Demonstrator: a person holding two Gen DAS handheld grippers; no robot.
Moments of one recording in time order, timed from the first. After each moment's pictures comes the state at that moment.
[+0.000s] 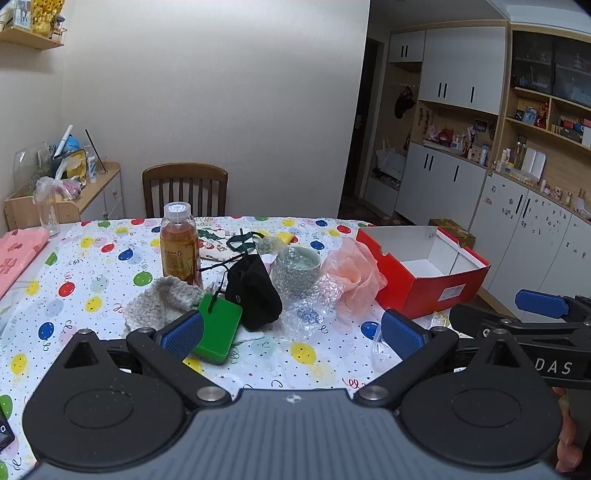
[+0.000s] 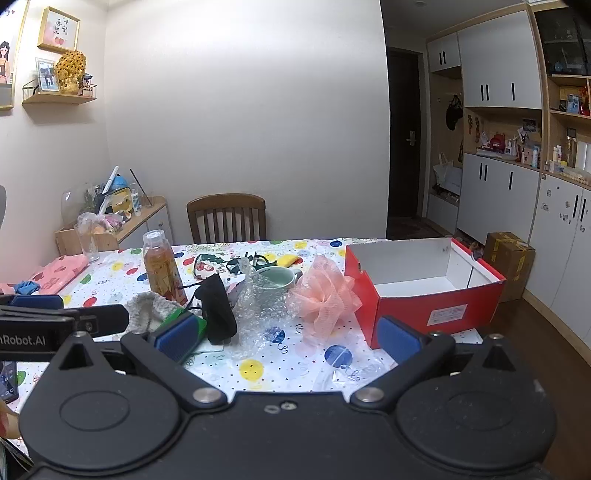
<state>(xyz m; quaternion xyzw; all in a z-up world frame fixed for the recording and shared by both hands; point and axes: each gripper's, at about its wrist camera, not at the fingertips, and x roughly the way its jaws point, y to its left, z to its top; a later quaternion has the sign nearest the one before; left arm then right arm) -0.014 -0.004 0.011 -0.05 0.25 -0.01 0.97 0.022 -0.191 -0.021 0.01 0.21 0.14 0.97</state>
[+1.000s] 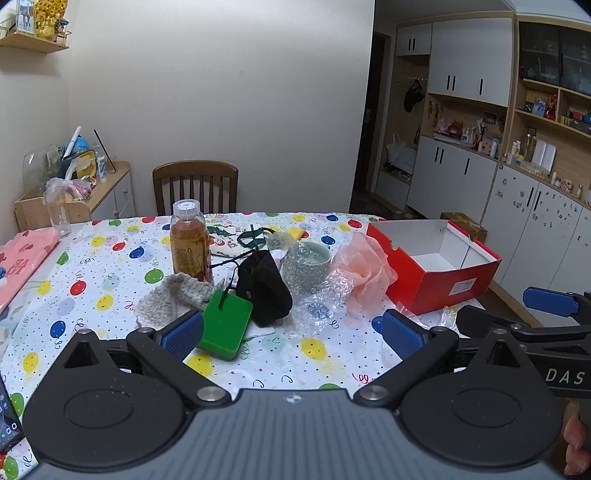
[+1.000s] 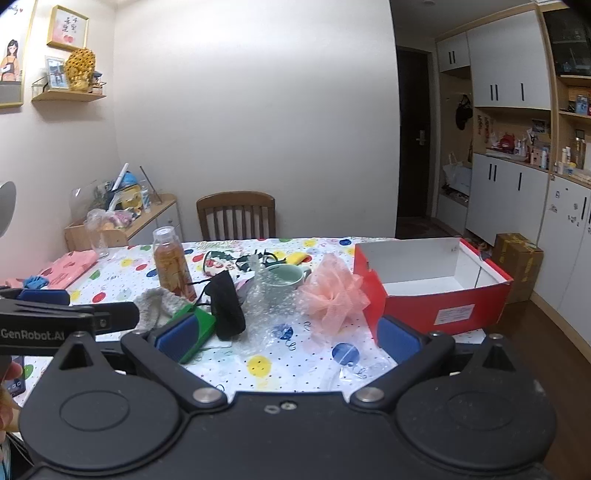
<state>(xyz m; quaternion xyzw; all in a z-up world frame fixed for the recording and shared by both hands) -0.013 -0.008 0.011 -0.04 0.26 0.01 0.96 0.019 -0.190 -0.020 0.00 0.21 0.15 0.97</state>
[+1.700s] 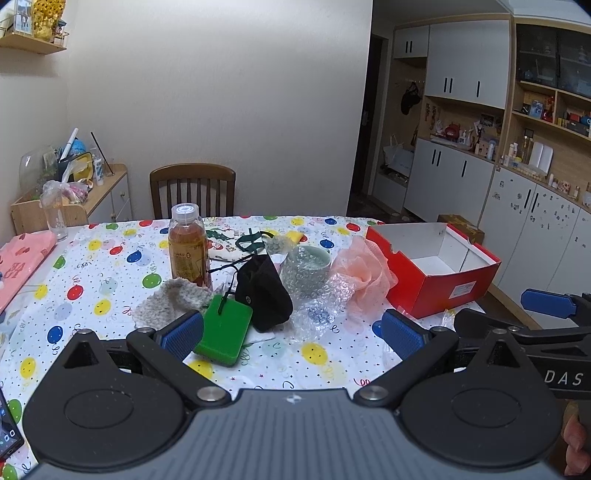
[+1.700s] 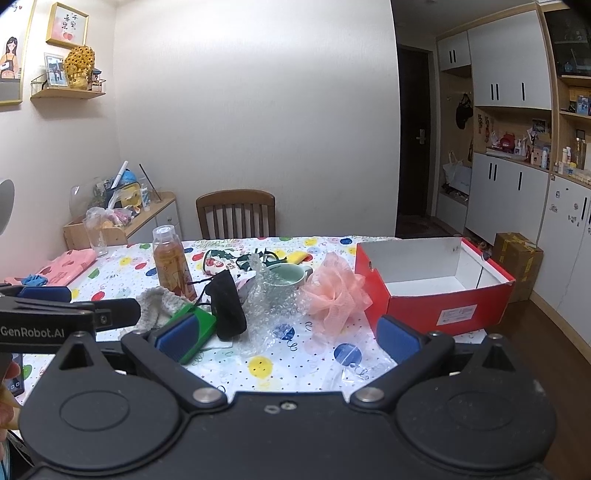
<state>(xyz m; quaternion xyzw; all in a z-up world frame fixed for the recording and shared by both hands) -0.008 -0.003 0.010 -0.04 0.26 0.01 0.96 0.022 -0.187 -0.022 0.00 0.21 0.15 0.97</state>
